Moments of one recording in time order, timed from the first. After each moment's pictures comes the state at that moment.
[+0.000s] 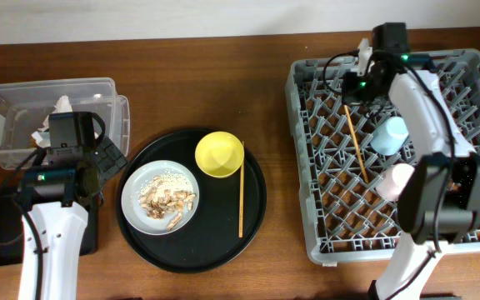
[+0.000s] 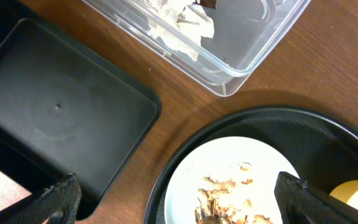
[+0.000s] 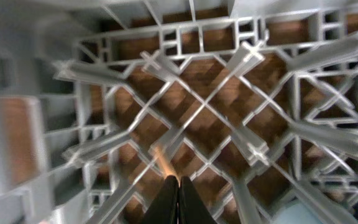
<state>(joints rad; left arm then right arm) 0.08 1.25 1.17 -1.01 -0.29 -0.55 -0.04 2.05 1.75 -0.88 -0.13 0.05</state>
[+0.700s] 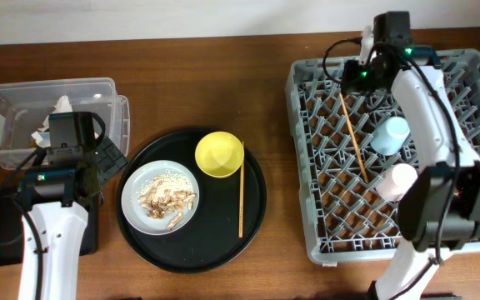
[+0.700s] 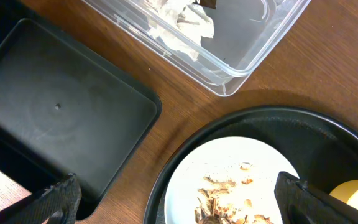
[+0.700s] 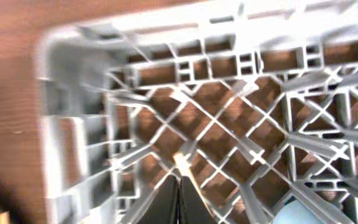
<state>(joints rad) 0.08 1.25 1.17 -1.01 -0.29 -0.55 -0.01 1.99 1.83 -0.92 -0.13 0.10</state>
